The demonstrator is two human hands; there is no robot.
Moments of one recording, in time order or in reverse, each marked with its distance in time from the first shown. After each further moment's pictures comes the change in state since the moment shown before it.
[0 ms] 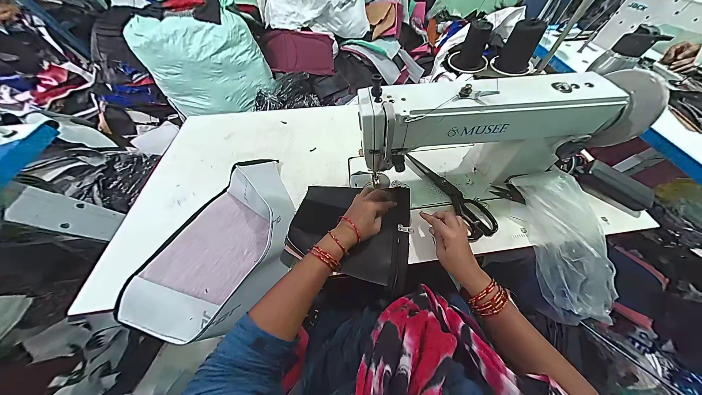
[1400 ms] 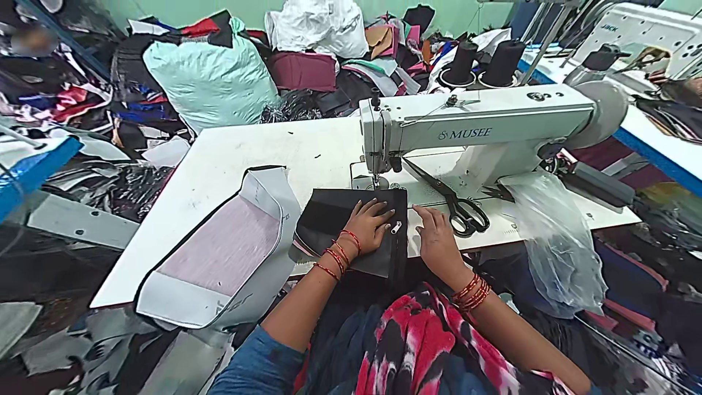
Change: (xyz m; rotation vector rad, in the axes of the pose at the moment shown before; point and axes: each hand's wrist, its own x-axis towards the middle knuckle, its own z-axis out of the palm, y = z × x) left_hand -0.028 0.014 0.007 0.118 -0.243 -0.180; right_hand -0.003 -0.033 0.008 -0.094 0.021 -0.063
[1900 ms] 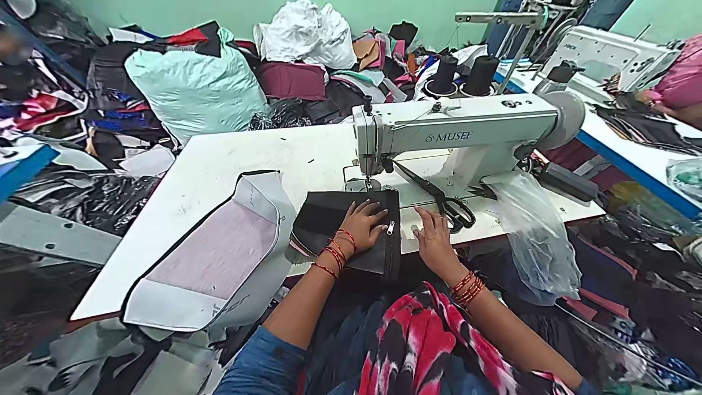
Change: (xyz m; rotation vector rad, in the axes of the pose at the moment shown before) left_hand 0.001 0.000 0.000 0.012 -0.027 -0.007; right_hand -0.013 0.006 -0.008 -0.056 -0.089 0.176
